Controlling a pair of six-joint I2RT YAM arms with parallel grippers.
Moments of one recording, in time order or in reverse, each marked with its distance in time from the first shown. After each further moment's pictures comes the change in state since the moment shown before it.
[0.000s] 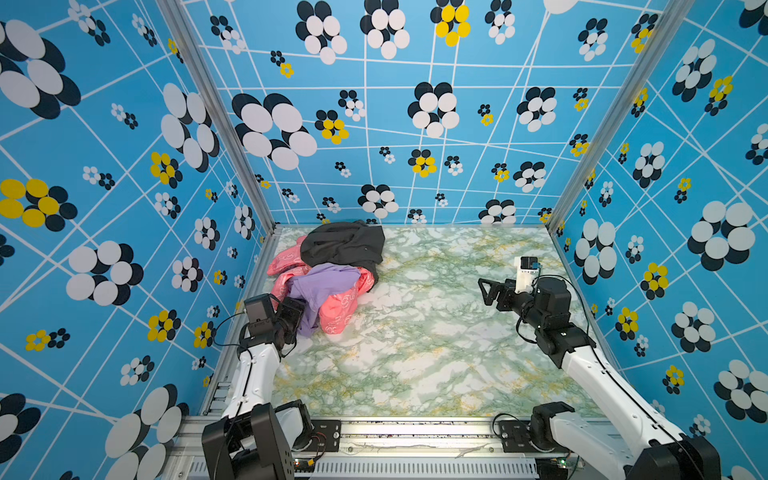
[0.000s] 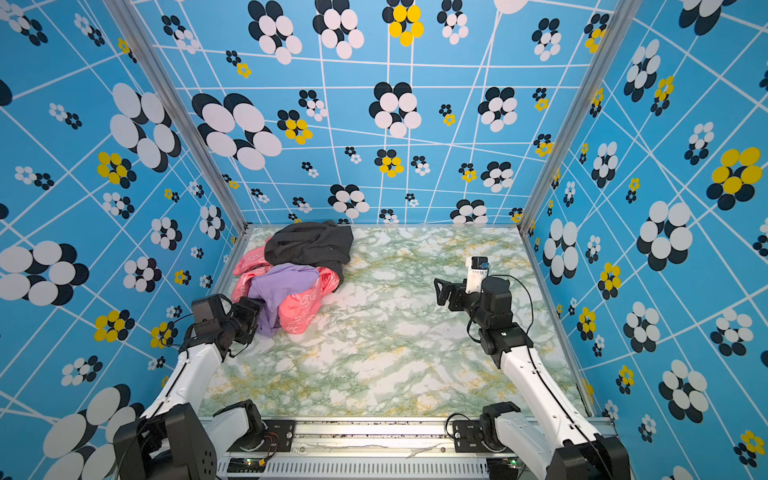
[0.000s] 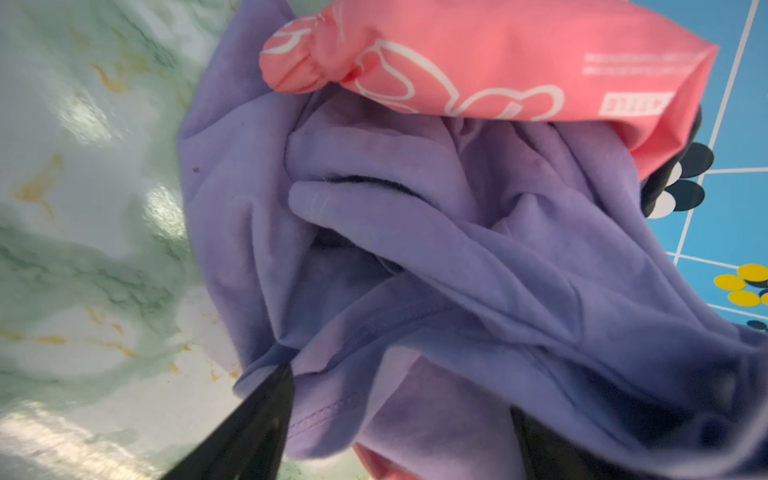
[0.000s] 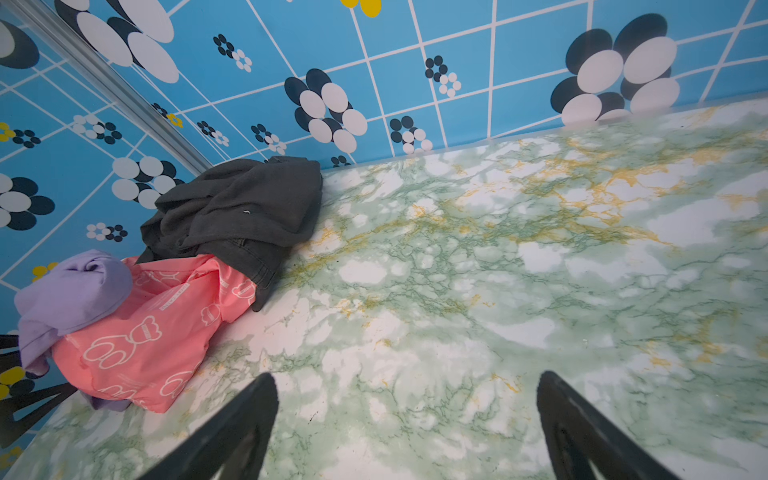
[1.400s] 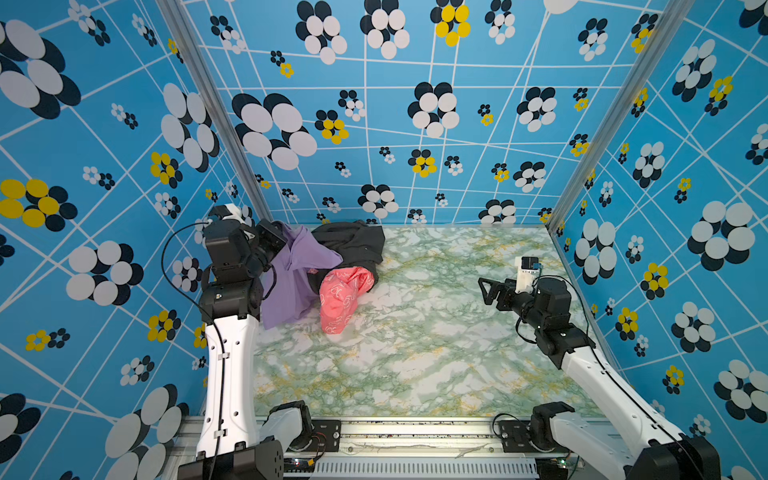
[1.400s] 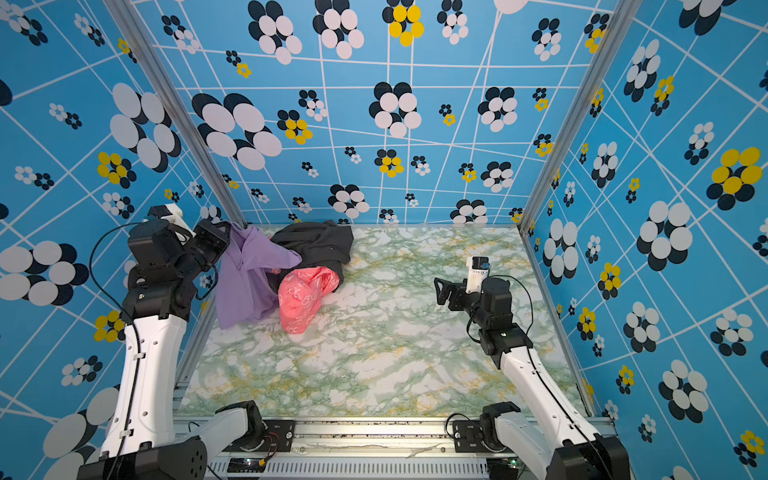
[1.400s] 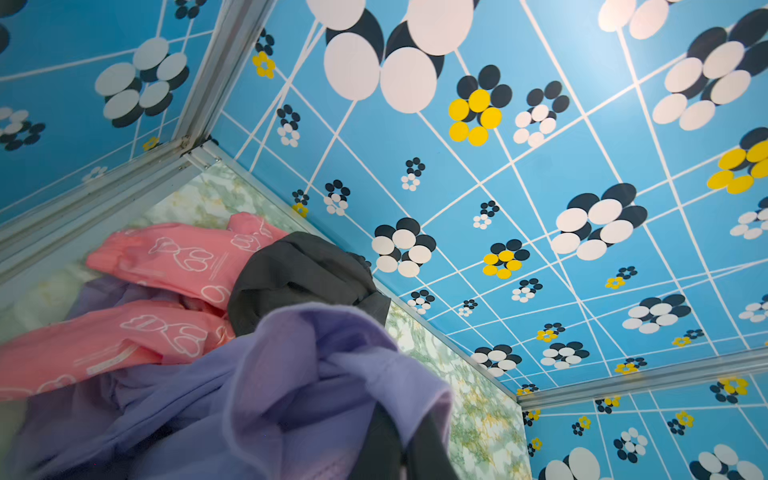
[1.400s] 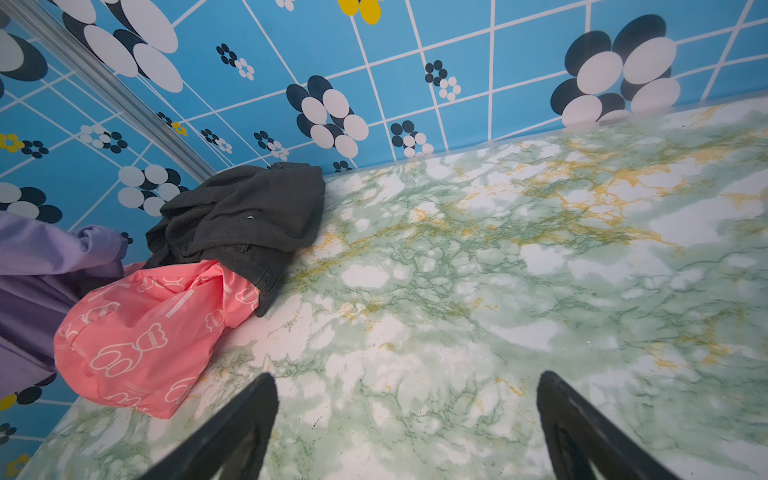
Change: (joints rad) left arm -0.169 0.020 0.855 -0.268 -0.125 0.248; right arm 0.000 -0.001 -0.008 0.021 0.000 0.018
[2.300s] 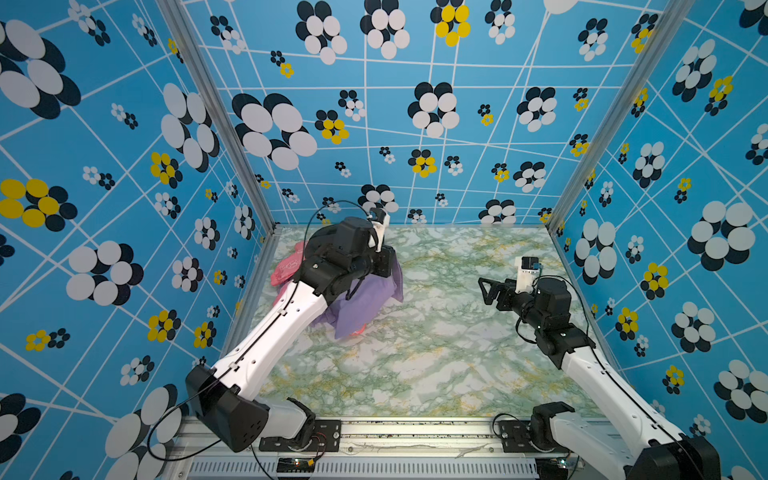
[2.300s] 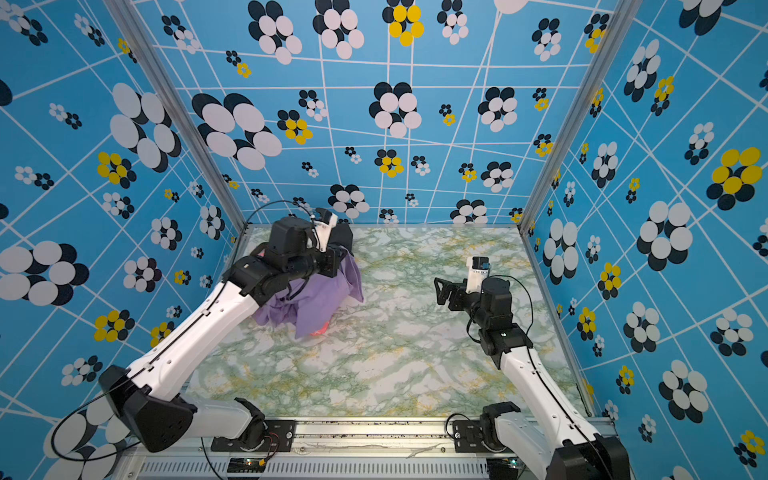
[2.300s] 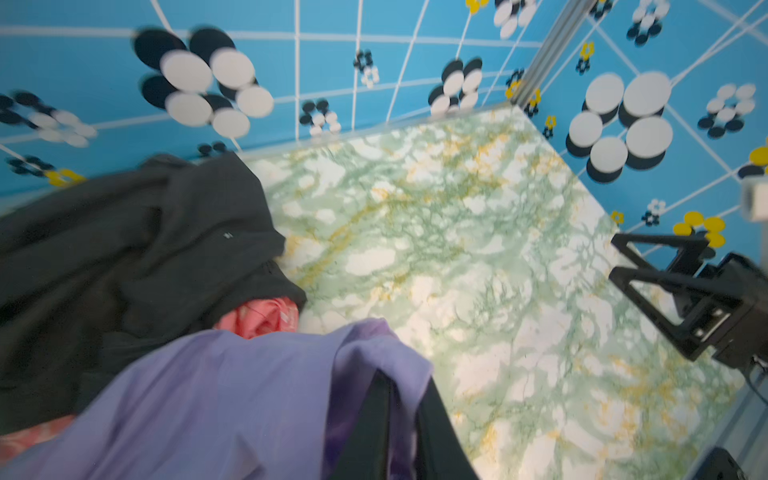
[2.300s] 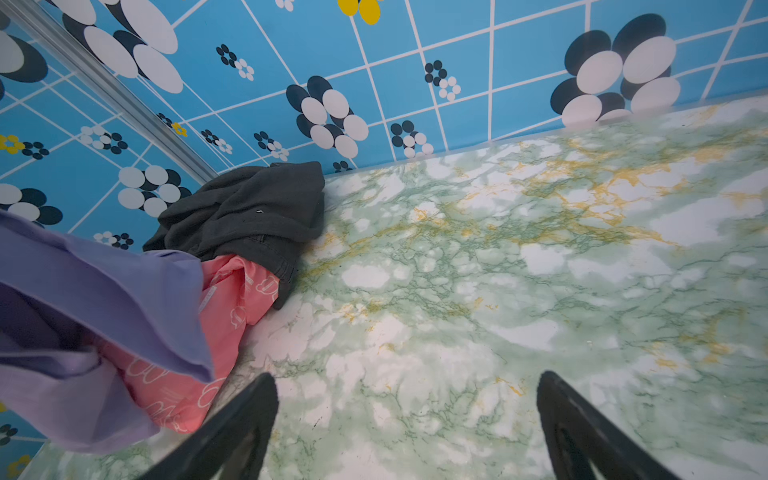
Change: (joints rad) left arm -0.758 0.311 0.036 -0.152 -0.172 0.509; right arm 0.000 -0.001 0.000 0.000 0.000 0.003
